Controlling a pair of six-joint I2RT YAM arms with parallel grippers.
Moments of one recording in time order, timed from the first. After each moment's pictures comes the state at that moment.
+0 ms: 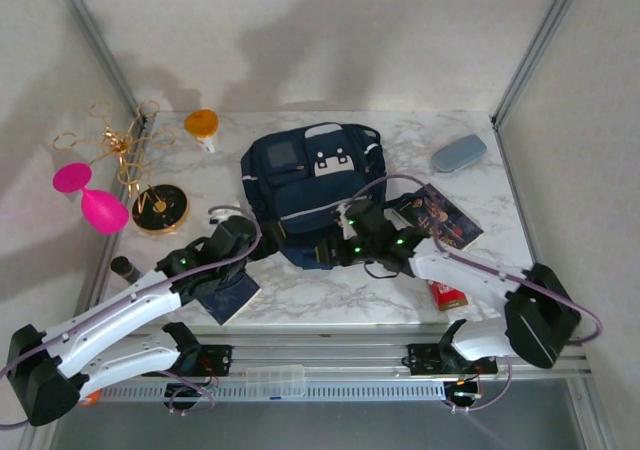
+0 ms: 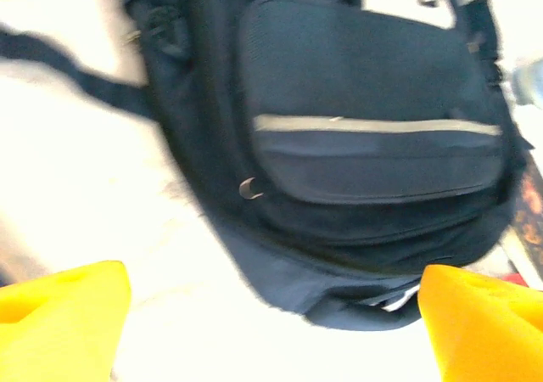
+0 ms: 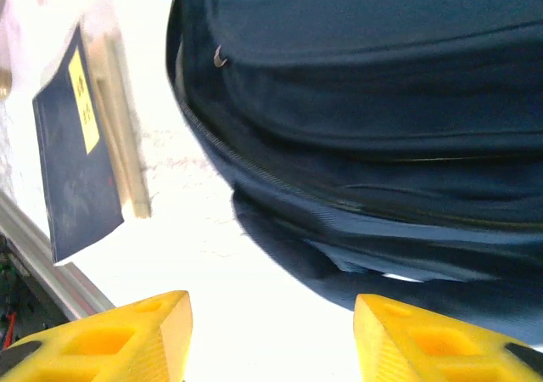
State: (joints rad) left arm -0.76 0.92 0.70 -0.53 -0.34 -0.99; right arm 0.86 1.37 0.84 -0.32 -0.21 0.56
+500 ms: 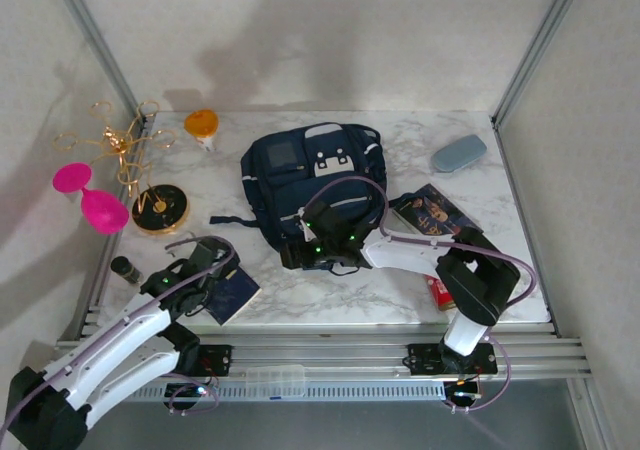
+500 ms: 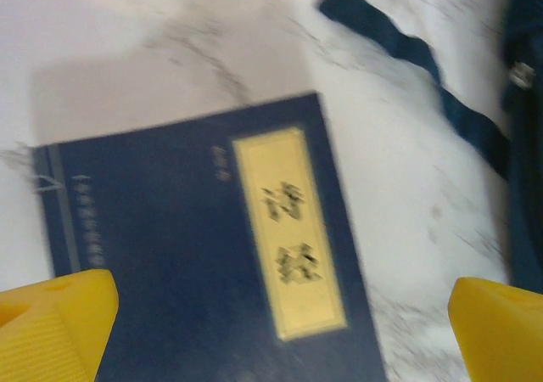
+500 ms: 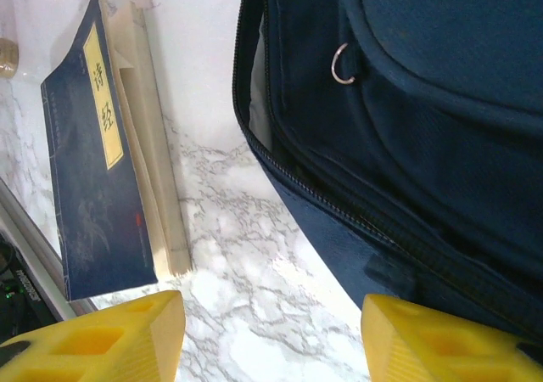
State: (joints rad) left arm -0.49 0.75 0.45 -0.73 -0.47 -1.10; right arm 0.96 1.71 1.01 -0.15 -0.26 0.62
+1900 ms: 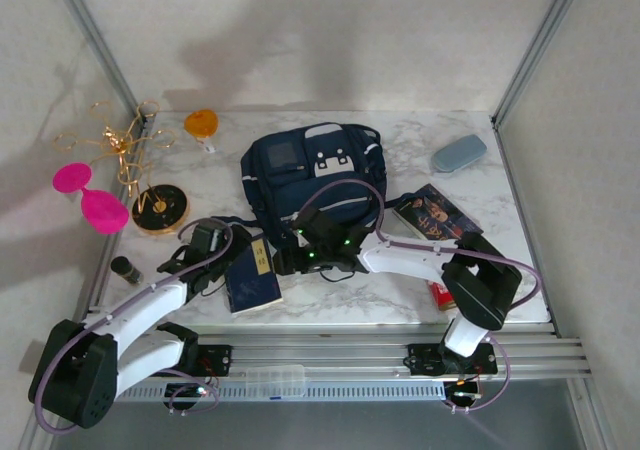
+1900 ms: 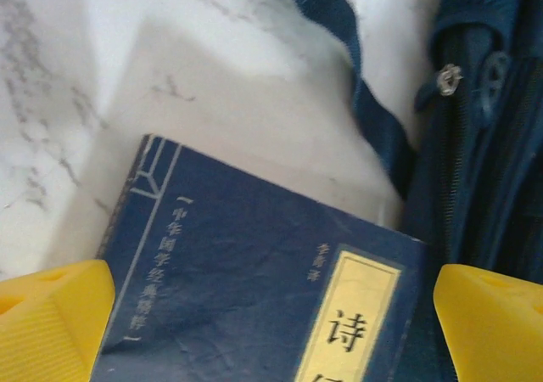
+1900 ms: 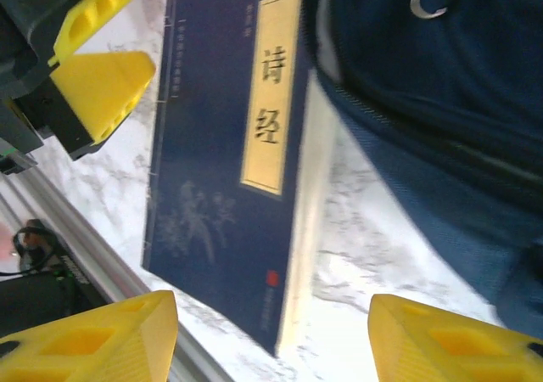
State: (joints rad) left arm -0.32 1.04 0.39 -0.20 -0.10 -1.13; right arm 1.04 1.69 1.06 -0.23 -0.24 0.75
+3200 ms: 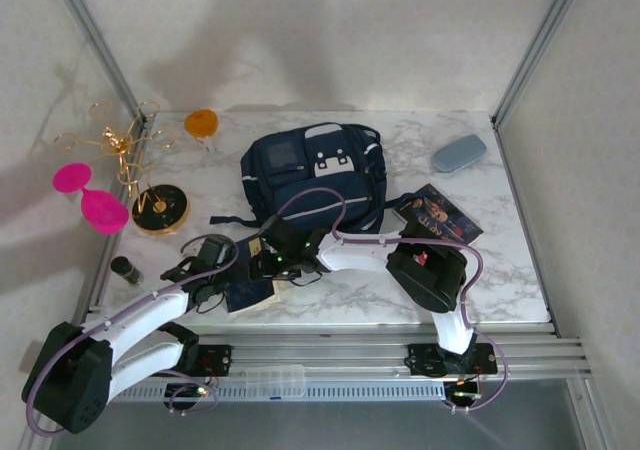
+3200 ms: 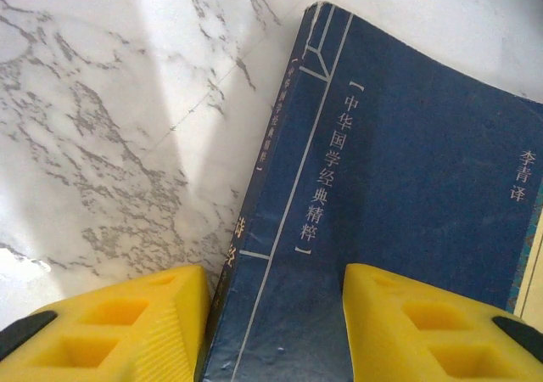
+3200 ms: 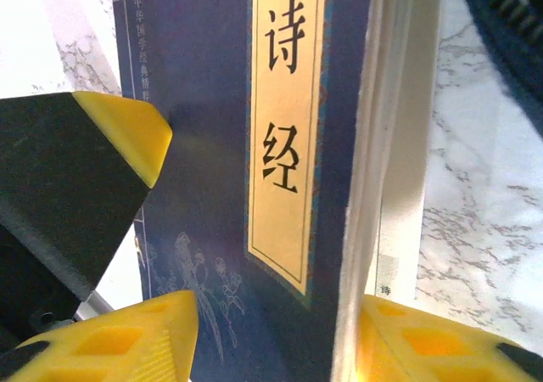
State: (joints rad) left arm -0.40 1.01 0.33 -0.38 -0.21 -1.08; right arm 1.11 1.97 1.28 -0.25 -0.24 0.92
